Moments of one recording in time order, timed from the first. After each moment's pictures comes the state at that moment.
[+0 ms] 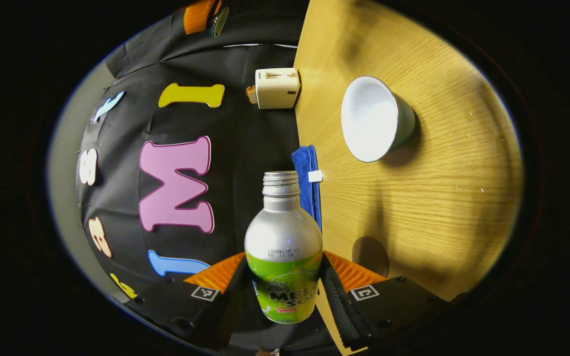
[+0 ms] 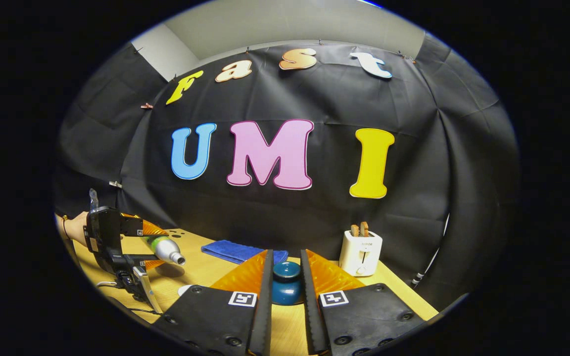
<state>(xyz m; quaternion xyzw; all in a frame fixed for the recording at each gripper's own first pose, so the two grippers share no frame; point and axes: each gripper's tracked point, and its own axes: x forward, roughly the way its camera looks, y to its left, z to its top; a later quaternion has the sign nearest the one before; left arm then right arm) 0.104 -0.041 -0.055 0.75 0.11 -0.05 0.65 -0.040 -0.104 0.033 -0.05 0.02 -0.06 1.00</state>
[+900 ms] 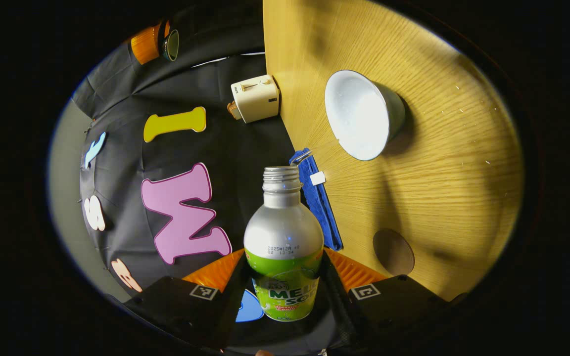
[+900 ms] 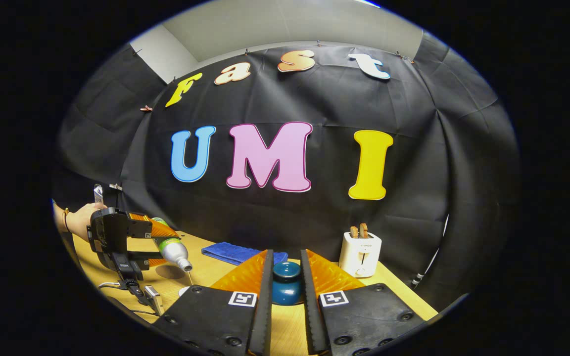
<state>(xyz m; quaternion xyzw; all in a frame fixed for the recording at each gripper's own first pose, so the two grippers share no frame) 0.113 -0.056 -0.043 0.82 0.08 -0.06 0.56 -0.043 -0.107 0.041 -0.04 0.02 -0.06 1.00</state>
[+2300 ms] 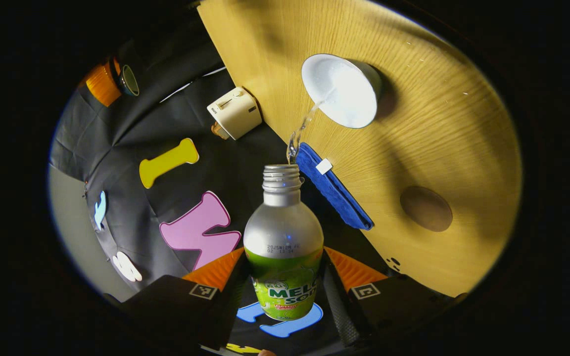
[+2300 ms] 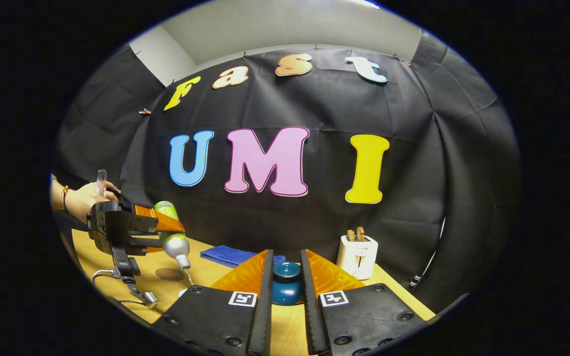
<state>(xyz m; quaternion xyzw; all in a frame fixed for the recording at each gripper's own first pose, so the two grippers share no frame) 0.119 -0.076 0.000 0.91 0.04 -0.07 0.40 -0.048 -0.110 0.051 -0.04 0.01 -0.07 1.00</state>
